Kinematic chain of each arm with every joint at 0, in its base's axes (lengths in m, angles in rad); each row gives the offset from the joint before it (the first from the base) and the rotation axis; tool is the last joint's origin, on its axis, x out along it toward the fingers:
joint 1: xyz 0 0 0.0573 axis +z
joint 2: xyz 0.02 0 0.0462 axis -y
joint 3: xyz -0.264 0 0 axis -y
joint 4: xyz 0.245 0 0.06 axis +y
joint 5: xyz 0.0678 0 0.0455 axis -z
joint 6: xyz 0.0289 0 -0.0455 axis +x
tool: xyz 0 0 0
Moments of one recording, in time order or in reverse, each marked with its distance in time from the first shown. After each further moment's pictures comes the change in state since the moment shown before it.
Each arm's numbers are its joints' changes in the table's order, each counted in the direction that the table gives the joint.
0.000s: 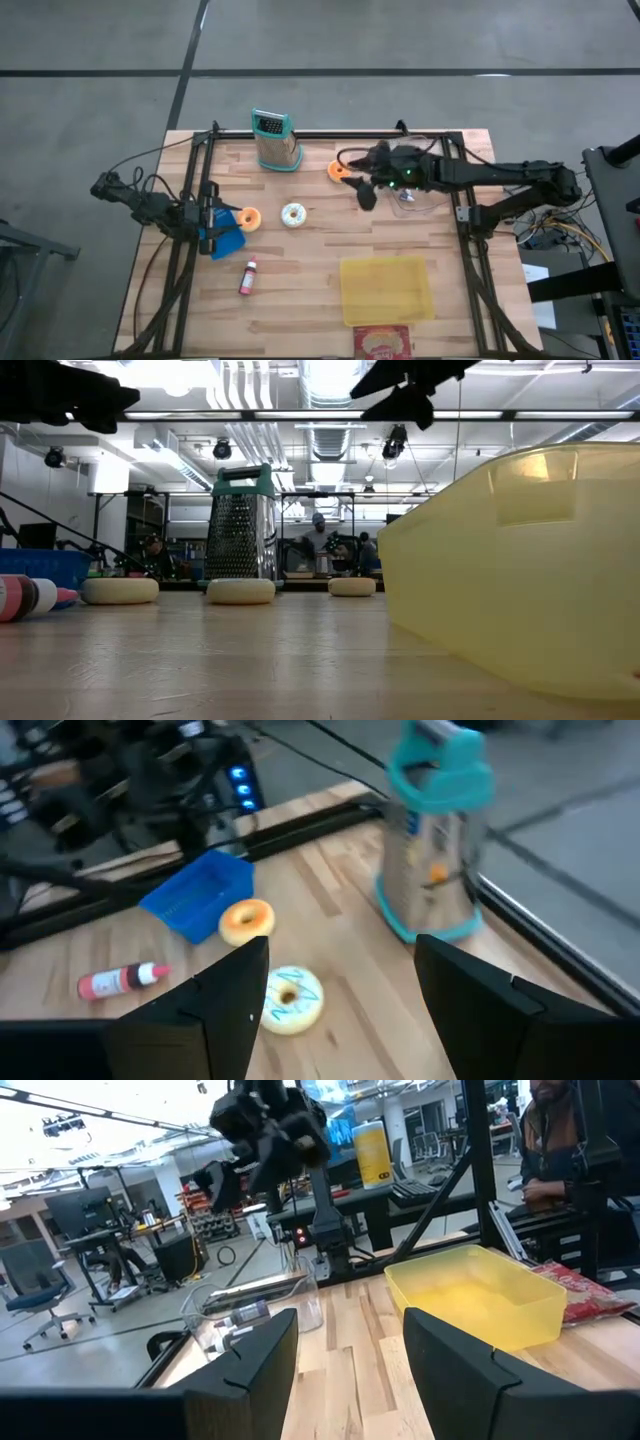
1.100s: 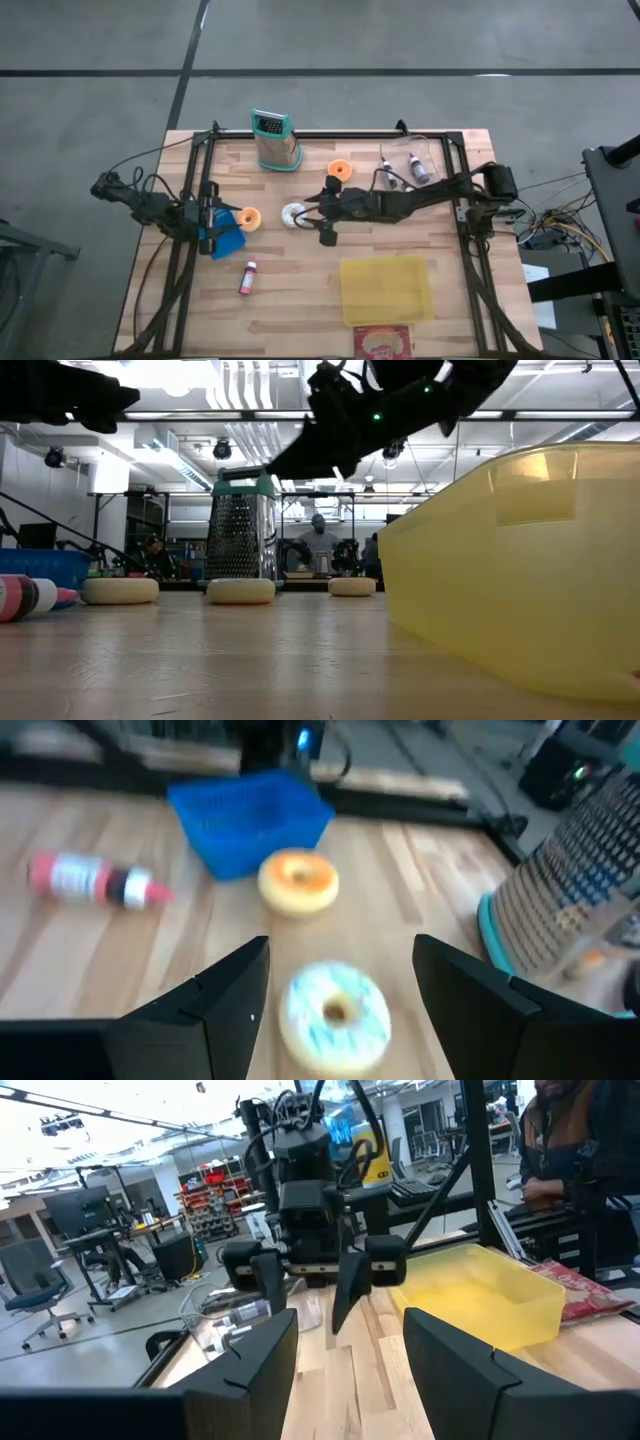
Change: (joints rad) left arm 0.000 0.000 0.000 0.001 0.001 0.000; right arm 0.127 -0.485 0.015 -0.460 -0.005 -0.342
